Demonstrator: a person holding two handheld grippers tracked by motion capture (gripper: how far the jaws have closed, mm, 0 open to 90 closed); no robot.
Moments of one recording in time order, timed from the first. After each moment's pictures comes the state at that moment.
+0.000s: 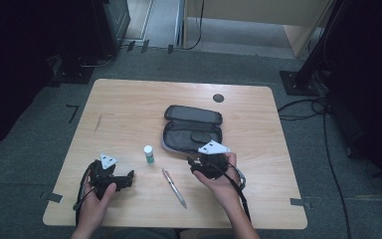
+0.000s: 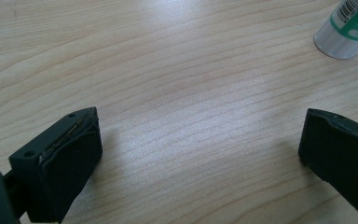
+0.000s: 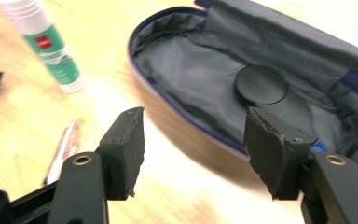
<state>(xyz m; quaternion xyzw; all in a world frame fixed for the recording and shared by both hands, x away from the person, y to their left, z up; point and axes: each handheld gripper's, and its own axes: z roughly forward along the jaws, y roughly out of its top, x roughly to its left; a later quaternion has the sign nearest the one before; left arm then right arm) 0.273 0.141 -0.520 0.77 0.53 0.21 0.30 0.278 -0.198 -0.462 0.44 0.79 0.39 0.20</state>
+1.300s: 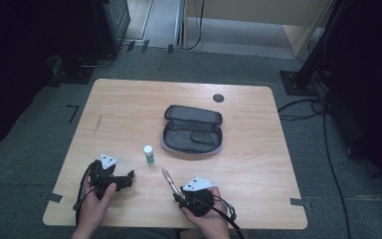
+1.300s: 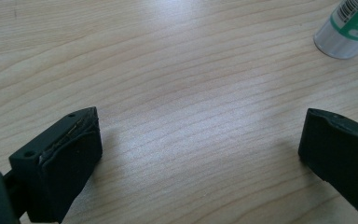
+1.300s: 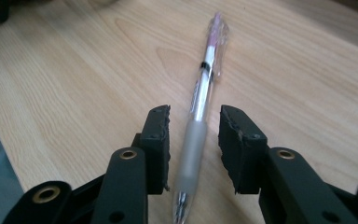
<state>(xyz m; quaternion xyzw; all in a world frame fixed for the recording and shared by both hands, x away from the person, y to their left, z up) 0.273 0.141 -0.519 0.77 0.53 0.21 0.30 0.200 -0.161 -0.509 0.40 0.82 0.39 0.09</state>
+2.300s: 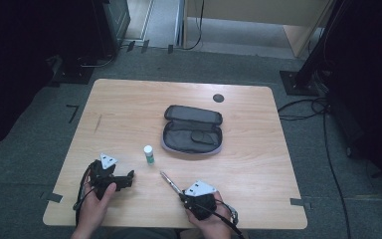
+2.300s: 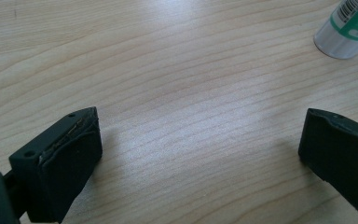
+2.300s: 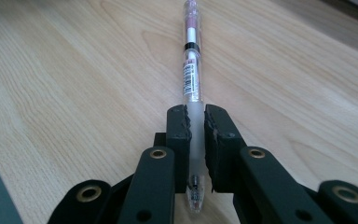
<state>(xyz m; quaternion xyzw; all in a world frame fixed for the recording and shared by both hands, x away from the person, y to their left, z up) 0.273 0.141 -0.520 0.77 0.53 0.21 0.30 0.191 -0.168 -0.513 0.39 0.83 0.37 0.13</state>
